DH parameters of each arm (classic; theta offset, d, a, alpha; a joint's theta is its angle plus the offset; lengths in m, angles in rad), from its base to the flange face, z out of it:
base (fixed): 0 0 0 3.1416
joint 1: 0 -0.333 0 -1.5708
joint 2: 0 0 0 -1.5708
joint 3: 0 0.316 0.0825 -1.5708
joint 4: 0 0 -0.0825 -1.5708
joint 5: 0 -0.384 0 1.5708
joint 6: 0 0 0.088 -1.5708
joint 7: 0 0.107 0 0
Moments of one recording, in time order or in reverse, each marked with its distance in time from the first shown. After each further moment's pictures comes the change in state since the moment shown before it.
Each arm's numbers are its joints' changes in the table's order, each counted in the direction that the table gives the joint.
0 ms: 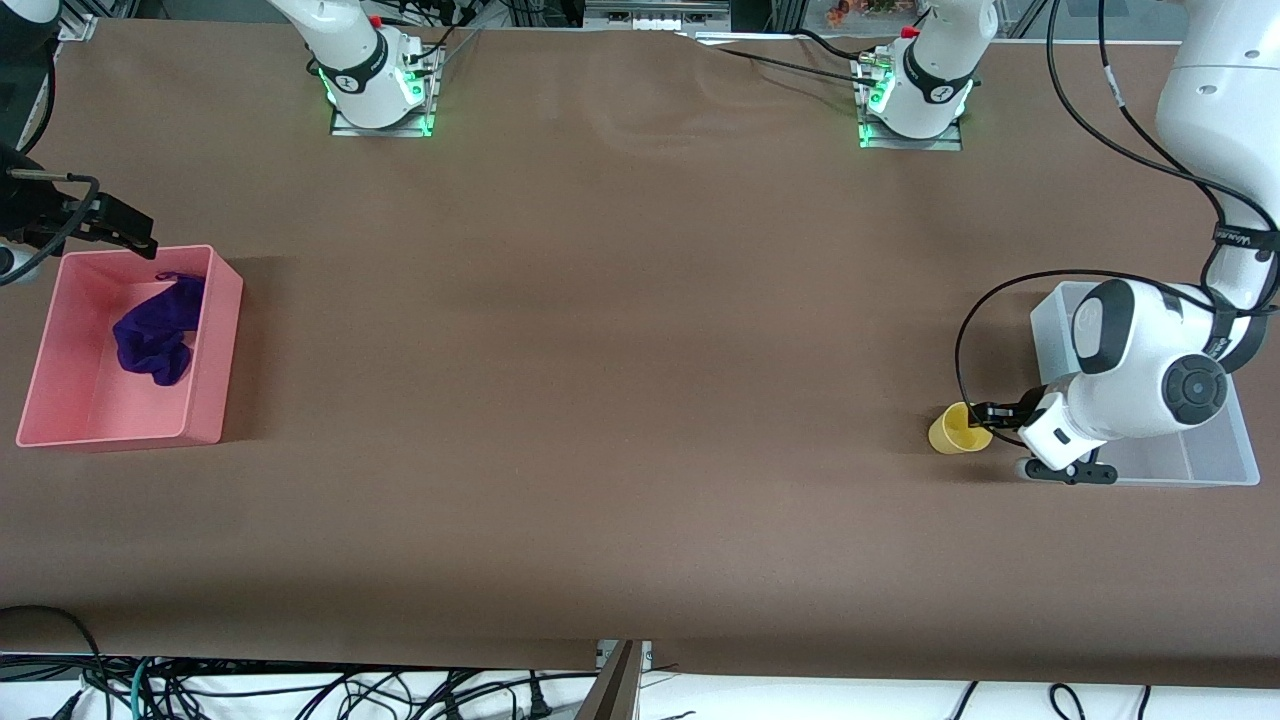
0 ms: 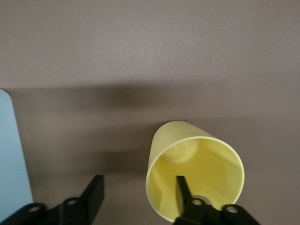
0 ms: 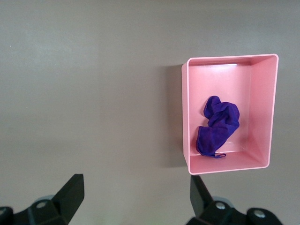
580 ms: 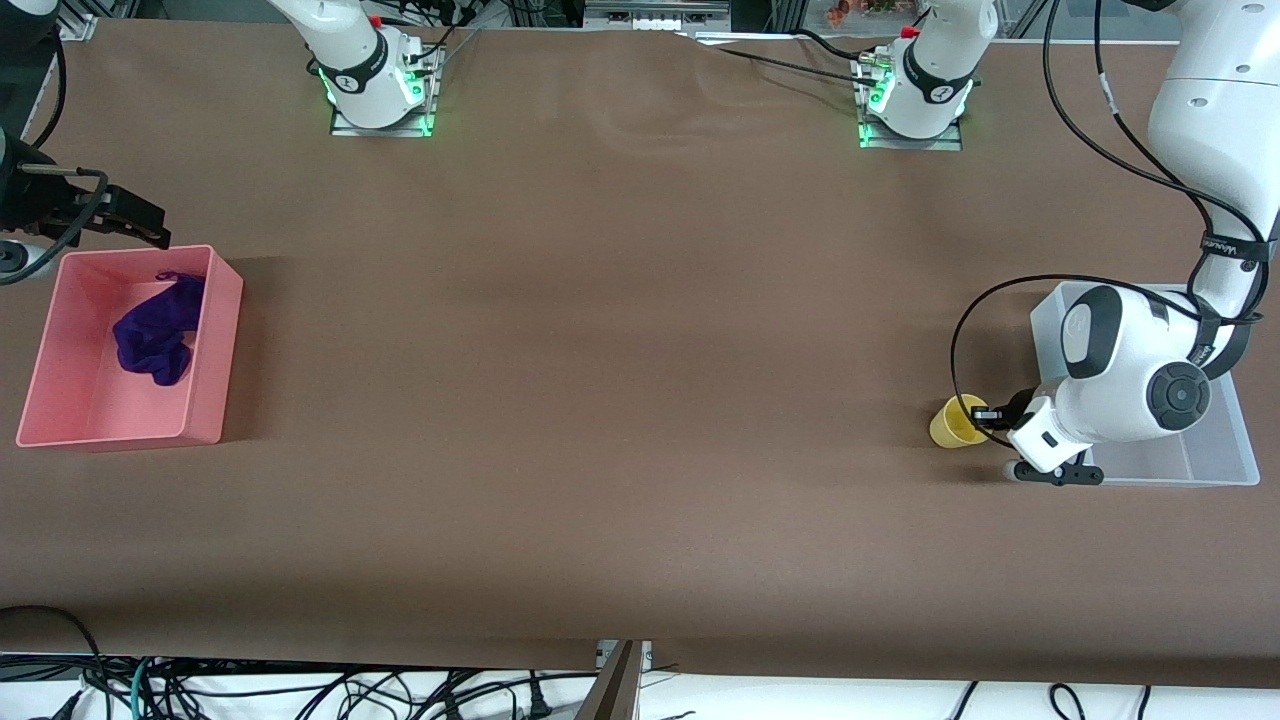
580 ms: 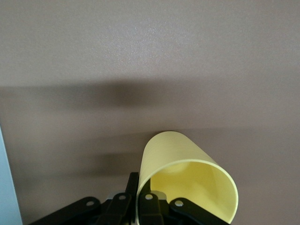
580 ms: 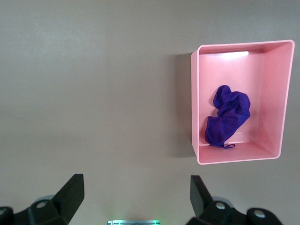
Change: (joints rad) left arm 0.006 -0.015 -0.003 -0.009 0.000 -0.005 -0.014; right arm -0.001 -0.004 0.005 -0.013 -0.036 0.061 0.014
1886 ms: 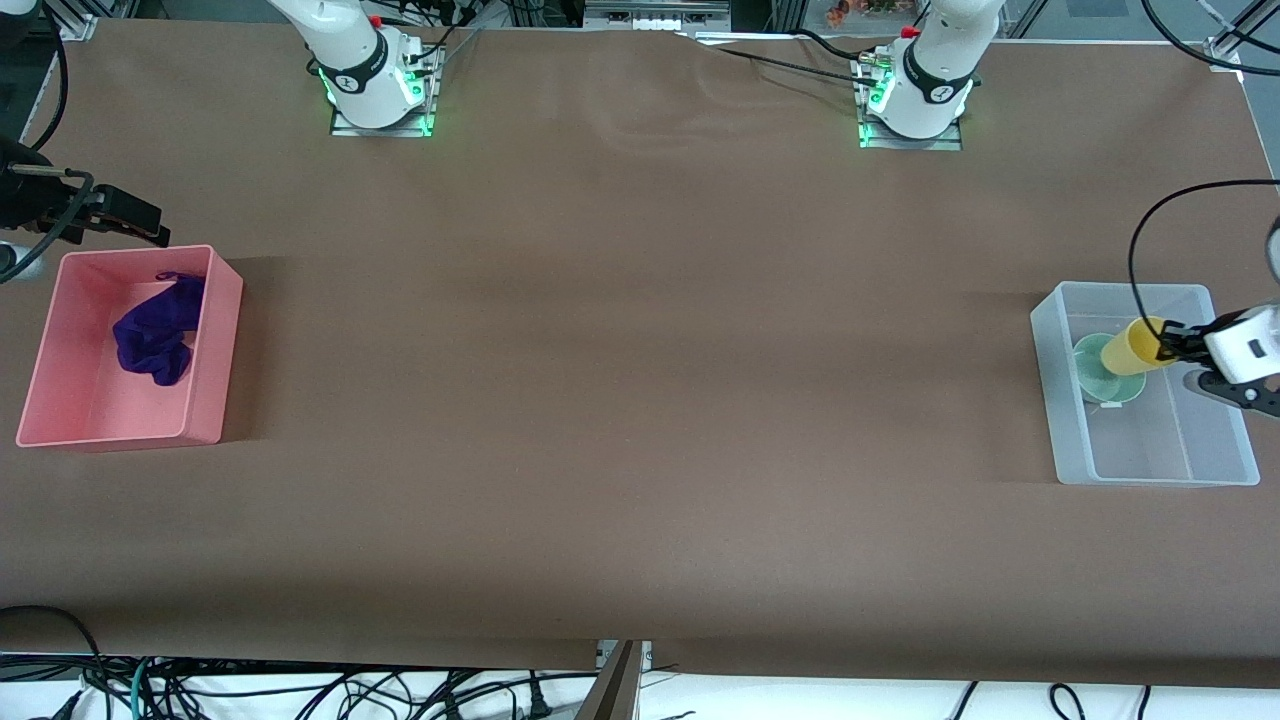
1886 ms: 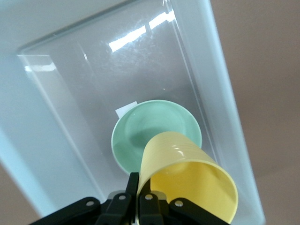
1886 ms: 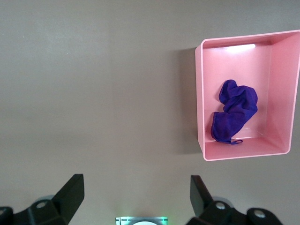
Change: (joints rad) left arm -0.356 0.216 0.002 0.138 -0.110 0.081 0.615; right arm 0.001 -0.008 -0.020 -0.010 -0.031 0.014 0.007
